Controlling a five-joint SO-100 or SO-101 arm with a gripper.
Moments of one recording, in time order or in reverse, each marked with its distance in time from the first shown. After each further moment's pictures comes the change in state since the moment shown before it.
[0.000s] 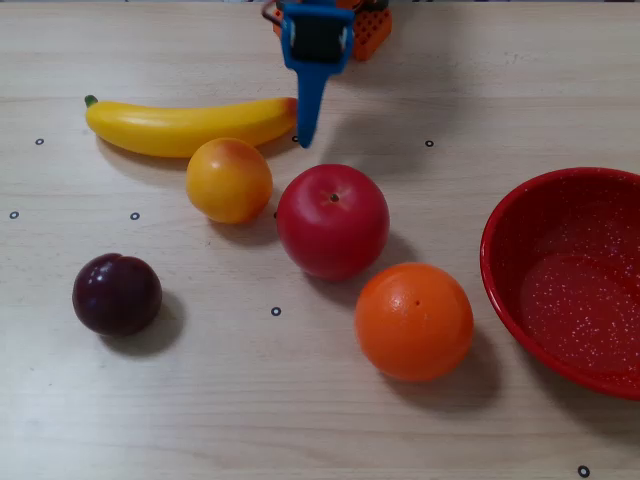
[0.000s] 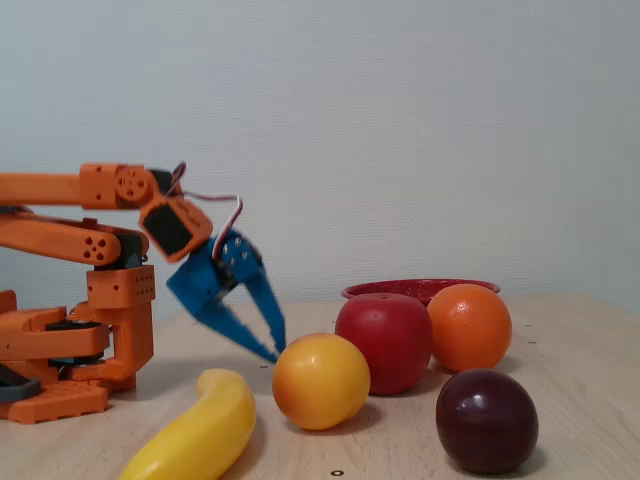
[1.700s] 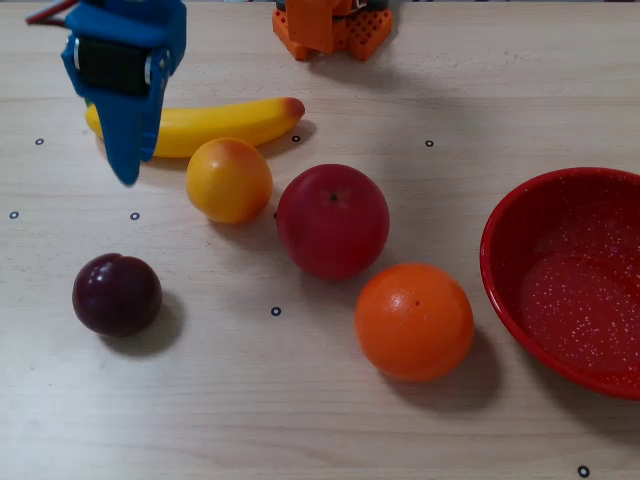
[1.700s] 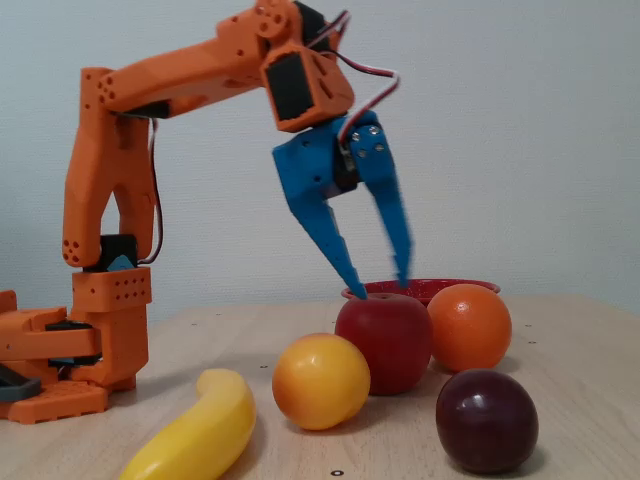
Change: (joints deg) arm 19.5 -86.0 -99.7 35.4 -9.9
